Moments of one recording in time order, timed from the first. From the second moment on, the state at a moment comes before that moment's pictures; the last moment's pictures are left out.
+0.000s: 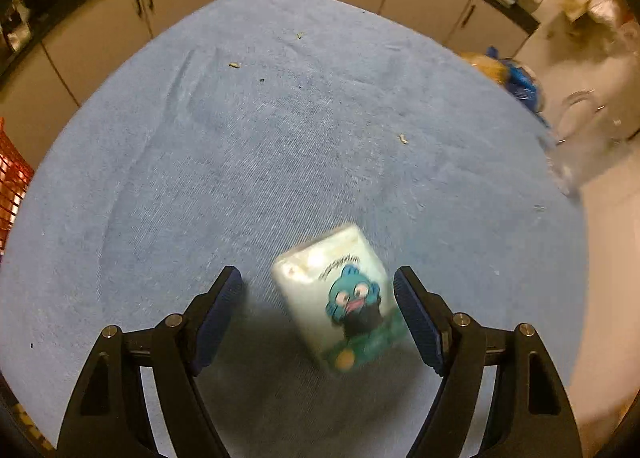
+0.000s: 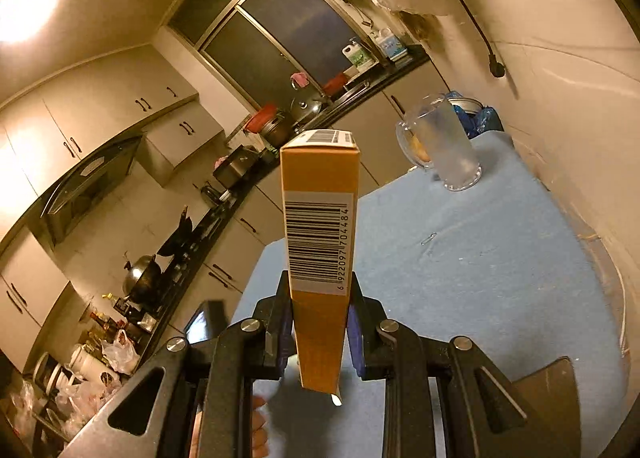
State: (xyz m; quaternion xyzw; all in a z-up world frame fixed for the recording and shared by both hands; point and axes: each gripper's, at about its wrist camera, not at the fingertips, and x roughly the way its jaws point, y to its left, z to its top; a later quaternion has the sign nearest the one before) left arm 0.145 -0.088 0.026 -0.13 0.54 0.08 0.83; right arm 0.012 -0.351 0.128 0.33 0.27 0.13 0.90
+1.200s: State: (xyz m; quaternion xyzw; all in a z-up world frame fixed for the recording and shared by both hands) left arm -0.020 0.020 0.095 0.02 0.35 0.00 0.94; right arm -0.014 -0.233 0.104 0.29 0.30 0.20 0.88
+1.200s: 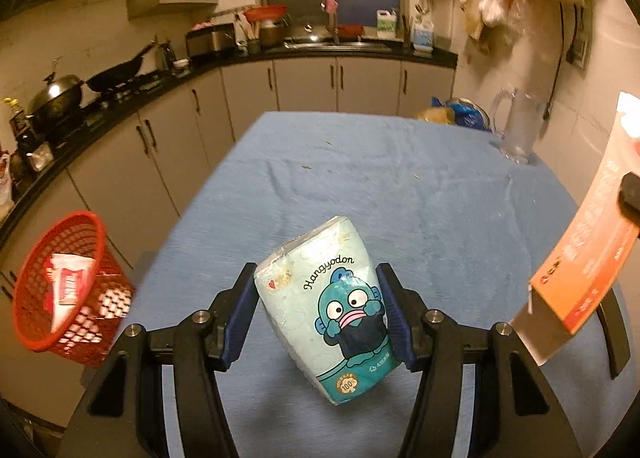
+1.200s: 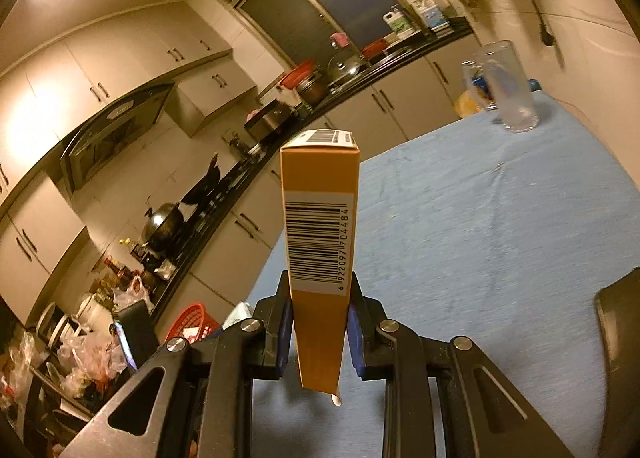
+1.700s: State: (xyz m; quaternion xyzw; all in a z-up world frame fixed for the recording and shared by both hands) left arm -0.060 0.158 0.145 -0.04 0.29 0.07 0.95; right arm 0.020 -0.102 0.124 0.27 0.32 0.29 0.86
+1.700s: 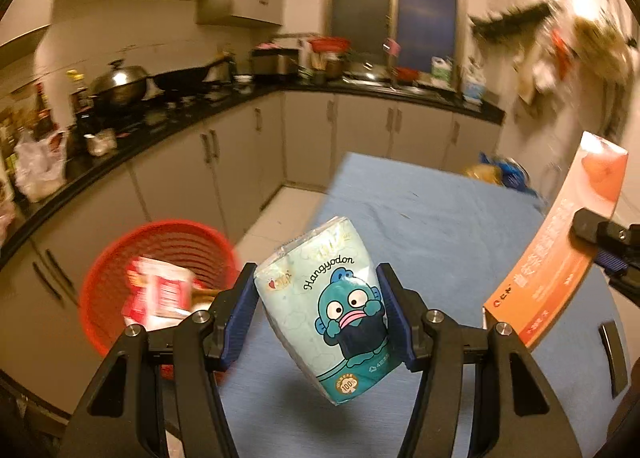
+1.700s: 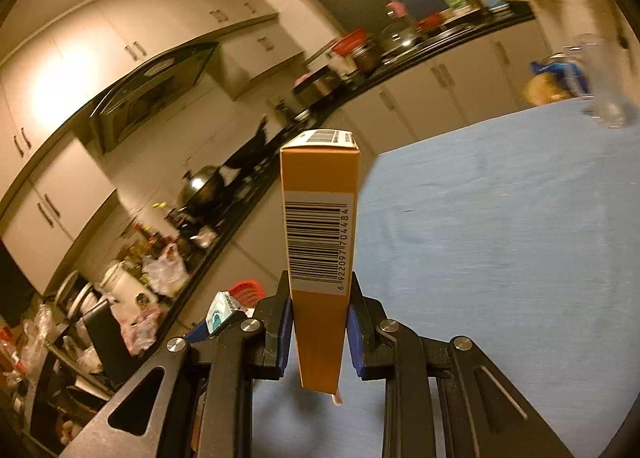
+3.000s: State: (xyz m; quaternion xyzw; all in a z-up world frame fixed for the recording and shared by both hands) left arm -0.186 0.285 0.110 -0.06 0.30 0.25 0.92; right arm -0.068 0.064 0.120 0.06 0.29 0.37 0.88
